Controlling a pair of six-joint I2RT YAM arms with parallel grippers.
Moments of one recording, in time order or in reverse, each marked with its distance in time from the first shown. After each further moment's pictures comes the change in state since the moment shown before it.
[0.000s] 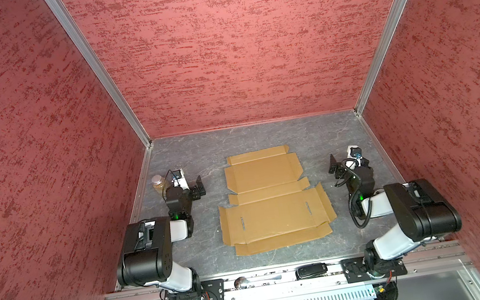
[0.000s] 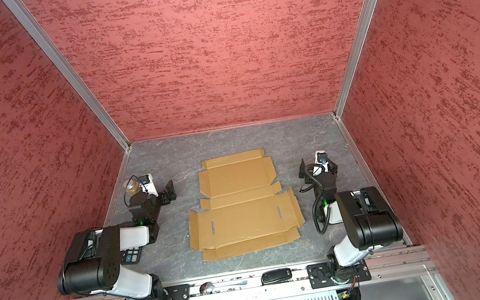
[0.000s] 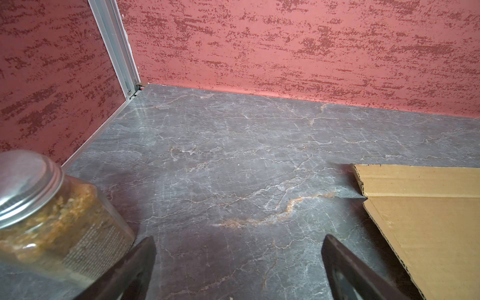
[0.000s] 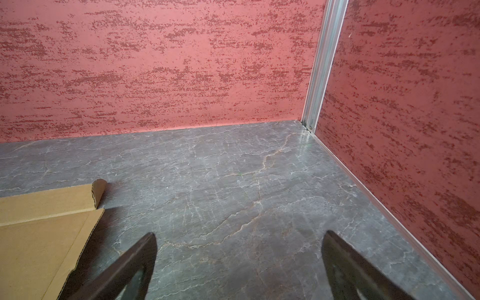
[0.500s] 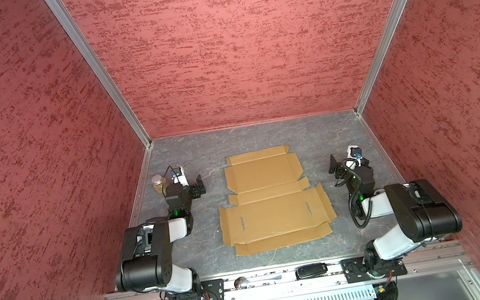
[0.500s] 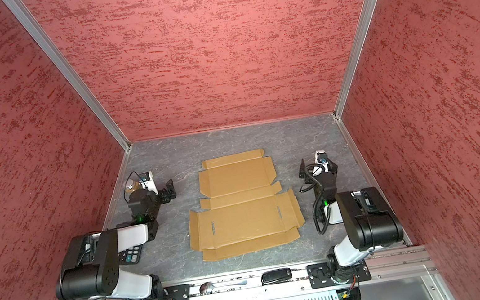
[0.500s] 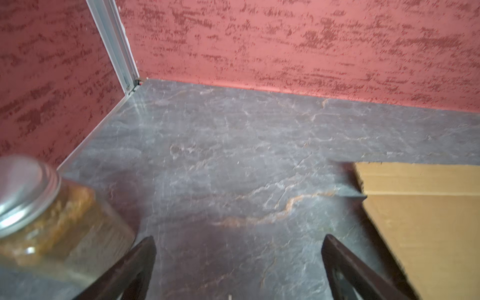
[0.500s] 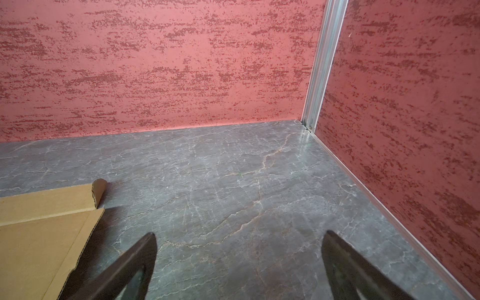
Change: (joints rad) left arm -0.013 -0.084 0.104 -0.230 -0.013 0.000; right arm 0.000 -0.046 0.001 -0.057 0.002 0.006
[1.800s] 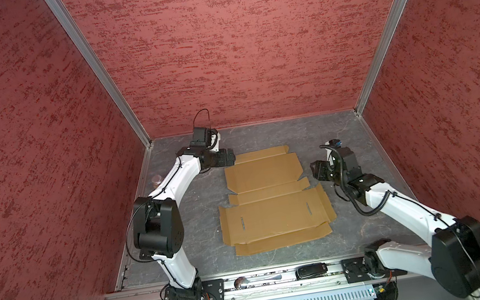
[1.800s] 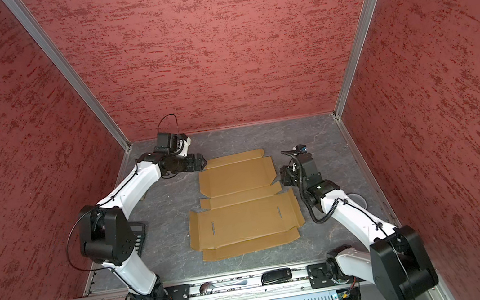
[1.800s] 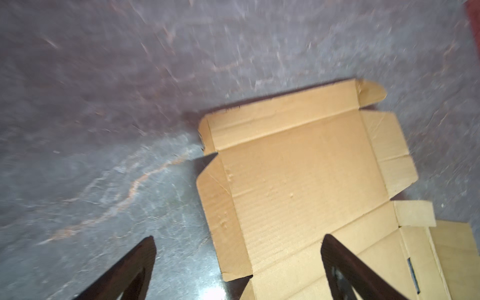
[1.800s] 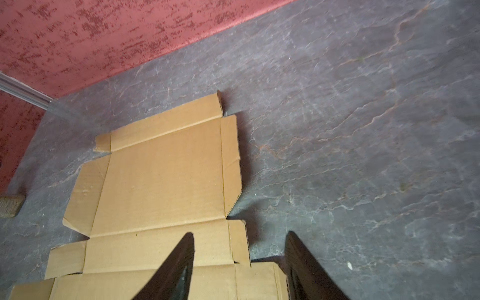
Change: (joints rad) left arm -0.278 0.349 0.986 -1.304 0.213 -0.072; right arm 0.303 -0.314 0.410 -1.247 -0.133 0.433
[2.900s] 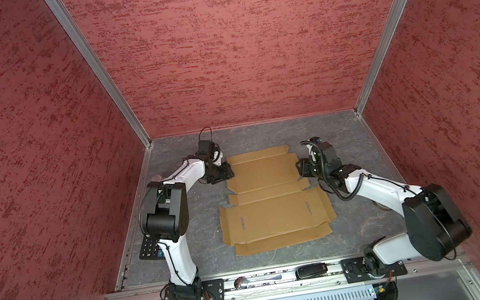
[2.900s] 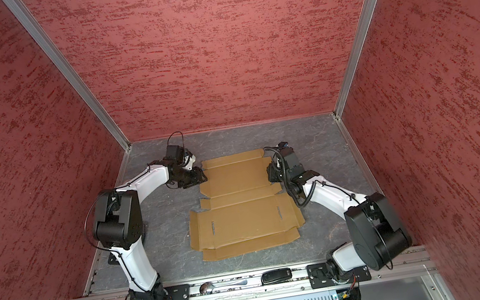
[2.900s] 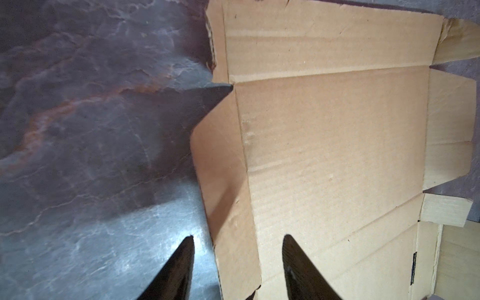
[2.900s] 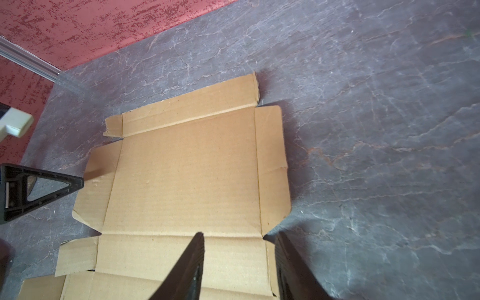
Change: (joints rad) left arm 0.036 0.138 -0.105 0.061 0.125 -0.118; right arm 0.074 0.248 0.143 0.064 -0.053 0.018
